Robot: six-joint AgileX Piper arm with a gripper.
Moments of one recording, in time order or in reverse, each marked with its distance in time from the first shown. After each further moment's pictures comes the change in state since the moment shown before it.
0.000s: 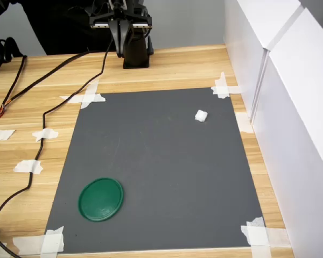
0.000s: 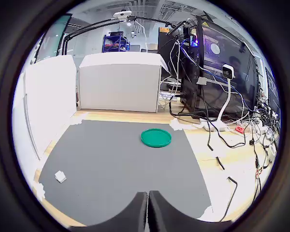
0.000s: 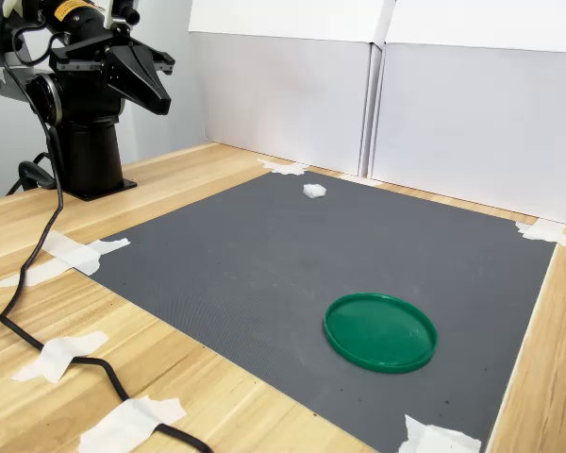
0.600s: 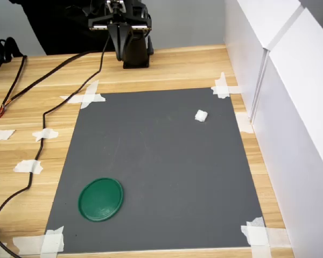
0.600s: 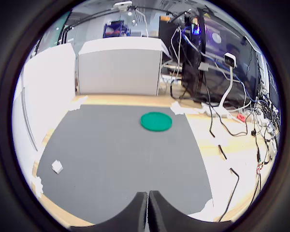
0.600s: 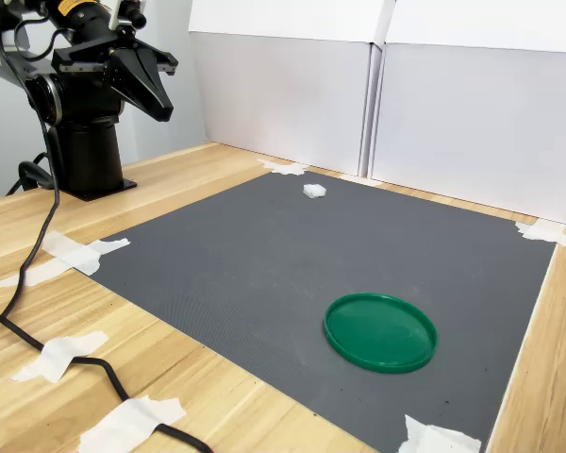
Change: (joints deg) arm 0.0 15.1 -4.8 -1.0 0.0 -0.1
